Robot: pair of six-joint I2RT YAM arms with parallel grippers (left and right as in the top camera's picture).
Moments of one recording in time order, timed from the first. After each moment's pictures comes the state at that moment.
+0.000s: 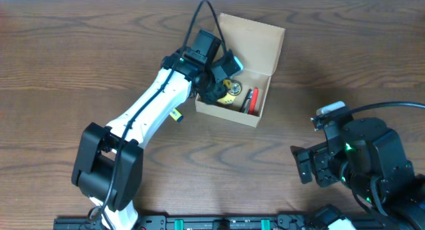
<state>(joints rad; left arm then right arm) -0.53 1.87 1.47 -0.76 0.23 0.49 0.52 0.88 1.39 -1.43 0.12 0.14</state>
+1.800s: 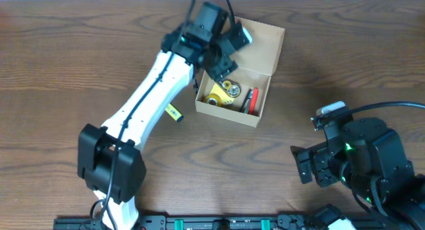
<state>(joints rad) -0.50 1.92 1.81 -0.85 0.14 0.50 0.52 0.88 1.39 -1.43 0.12 0.14</state>
